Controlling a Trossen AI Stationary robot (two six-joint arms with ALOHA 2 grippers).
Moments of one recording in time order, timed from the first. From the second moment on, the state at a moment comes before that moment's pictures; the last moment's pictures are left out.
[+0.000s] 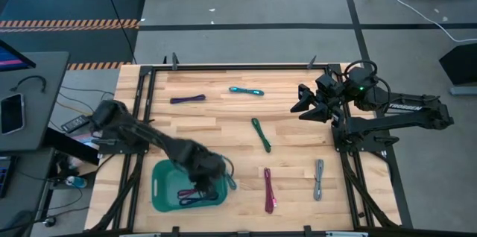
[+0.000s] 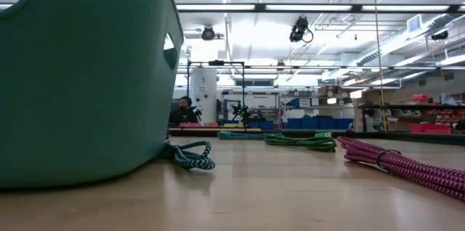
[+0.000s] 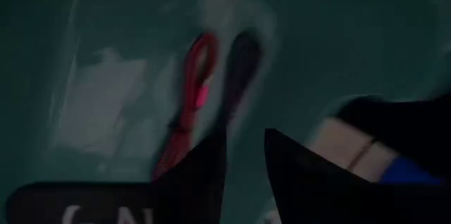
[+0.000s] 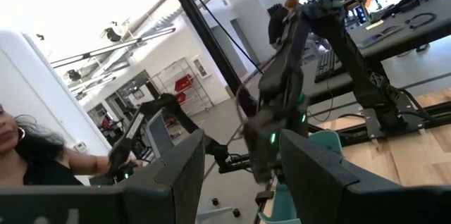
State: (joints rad) left arm -0.41 1.69 1.27 -0.81 0.30 -0.98; right arm -0.17 0.75 0.75 0.18 -0.60 0.61
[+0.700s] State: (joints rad) left arm -0.08 1.24 1.27 -1.00 -0.25 -0.47; right arm -0.17 0.75 0.75 0.18 -0.59 0.60
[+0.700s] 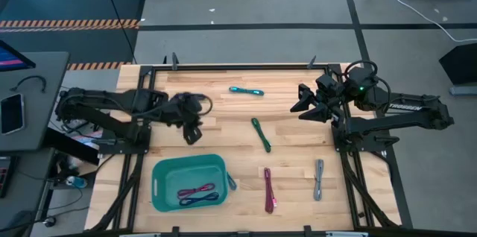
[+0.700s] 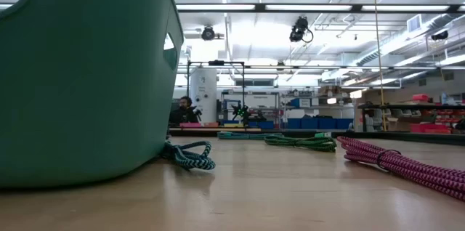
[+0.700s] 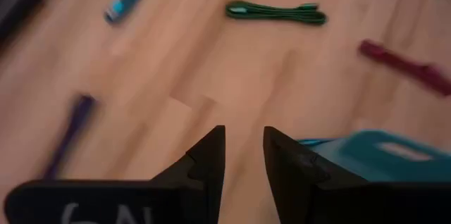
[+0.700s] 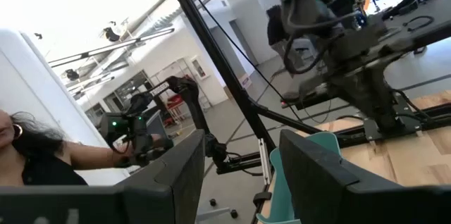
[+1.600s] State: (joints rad) left arm 0.41 1.64 1.27 -1.06 -0.22 0.20; right arm -0.17 0.75 0.75 0.19 -0.49 0.61
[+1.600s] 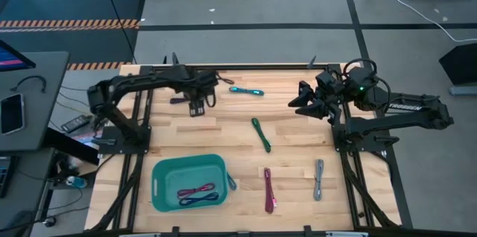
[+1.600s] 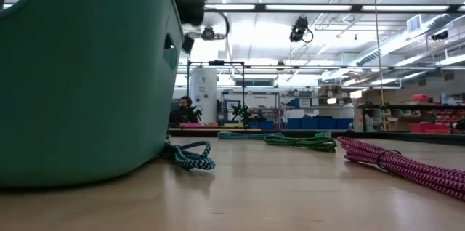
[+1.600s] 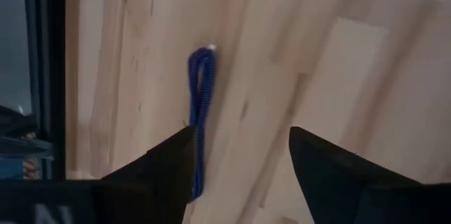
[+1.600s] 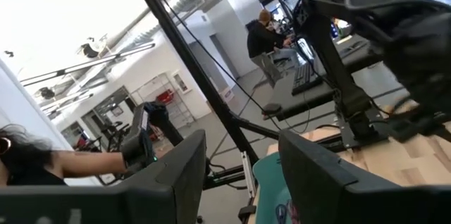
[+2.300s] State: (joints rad) left arm 0.49 1.87 1.27 -0.90 -0.19 0.37; right arm -0.17 0.75 0.75 0.19 -0.47 0.69
